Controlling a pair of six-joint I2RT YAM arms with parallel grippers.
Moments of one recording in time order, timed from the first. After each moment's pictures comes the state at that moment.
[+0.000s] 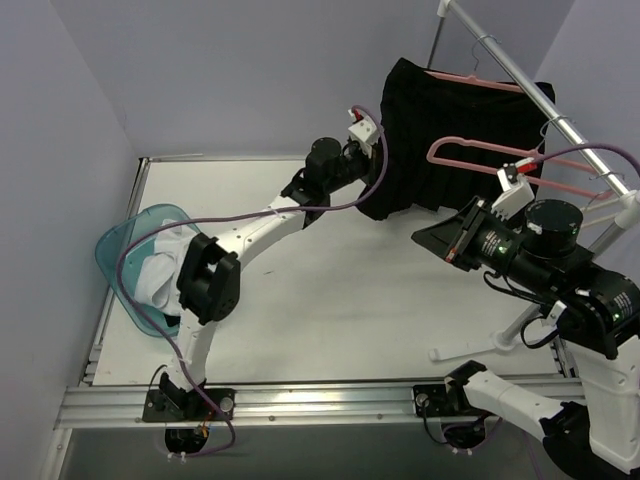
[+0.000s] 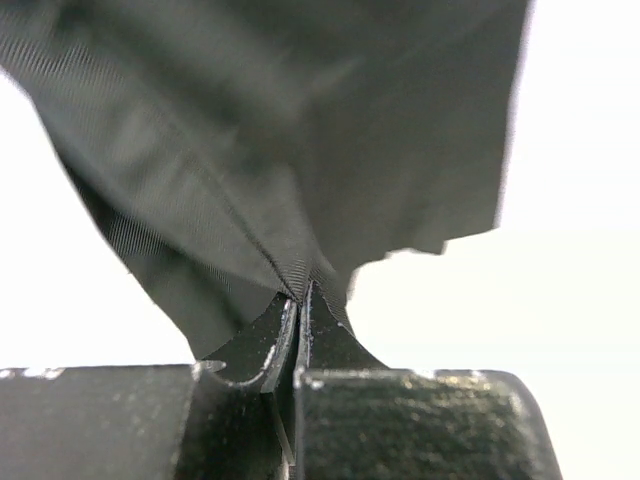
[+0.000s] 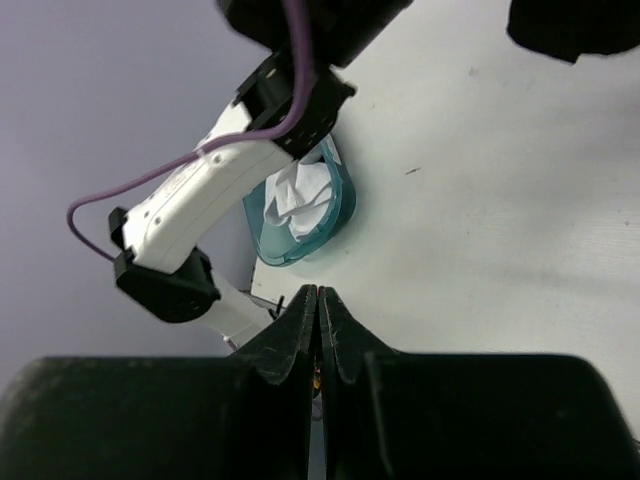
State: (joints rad) left arm -0.72 2.18 1.93 0.32 0.29 -0.15; right arm 0.51 0.94 1.67 -1.05 -0.14 0.84
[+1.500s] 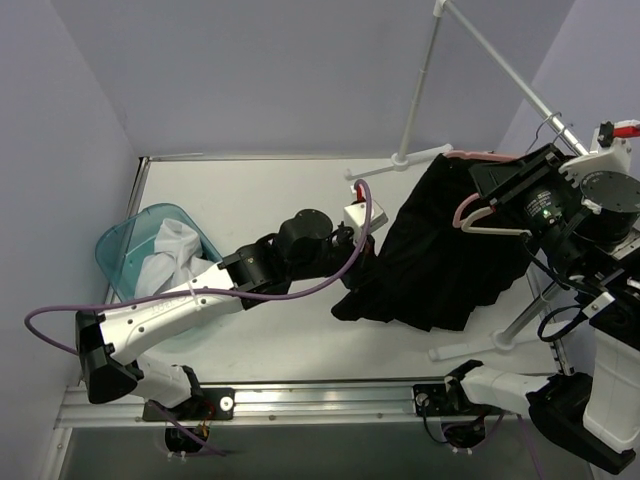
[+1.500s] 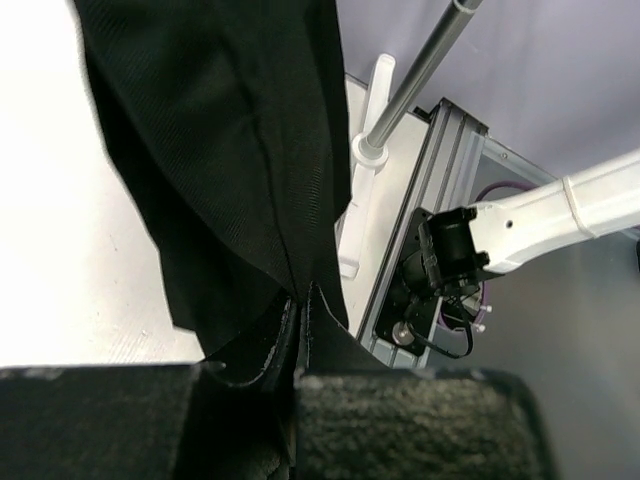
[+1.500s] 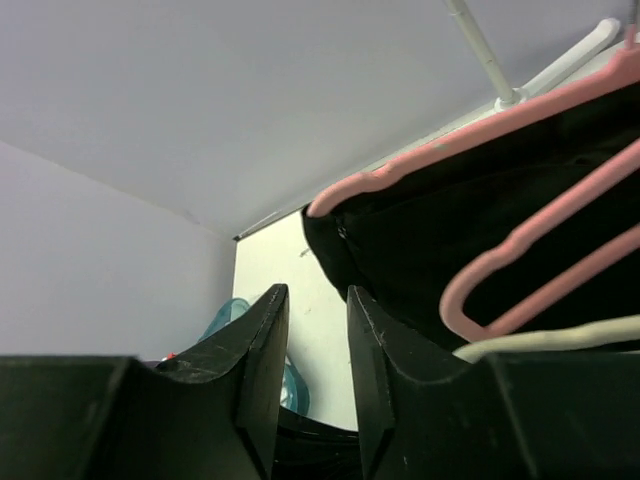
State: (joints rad) left arm -1.11 1.42 1.41 -0.27 0.15 -0.28; right arm 0.51 1.15 2.14 -1.16 0.37 0.79
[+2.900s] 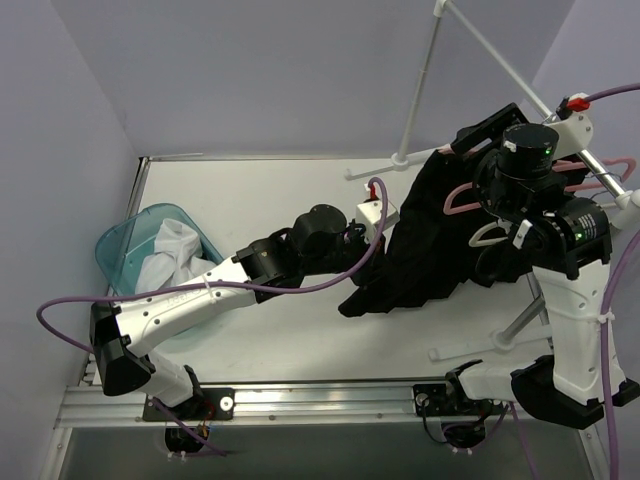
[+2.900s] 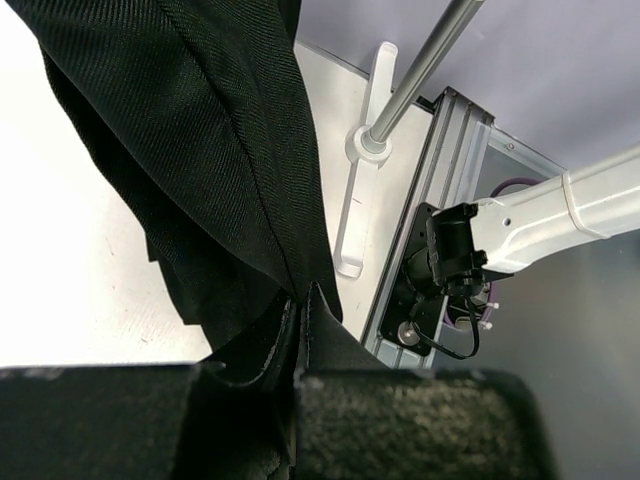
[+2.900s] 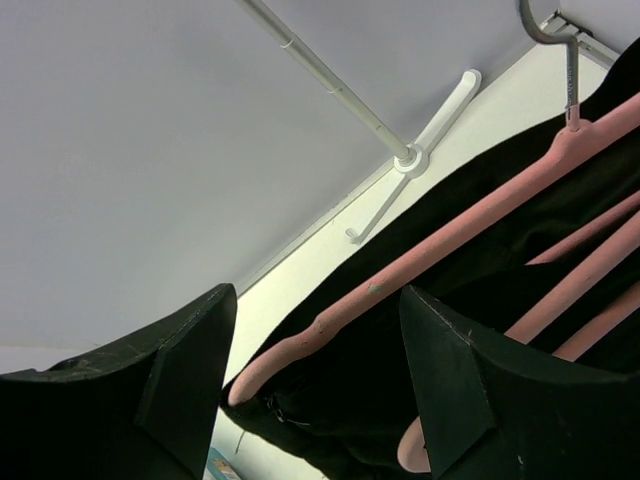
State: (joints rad) left arm -1.11 1.50 1.49 -0.30 0.17 -0.27; right arm 0.41 1.28 2.01 -1.01 0.61 0.87
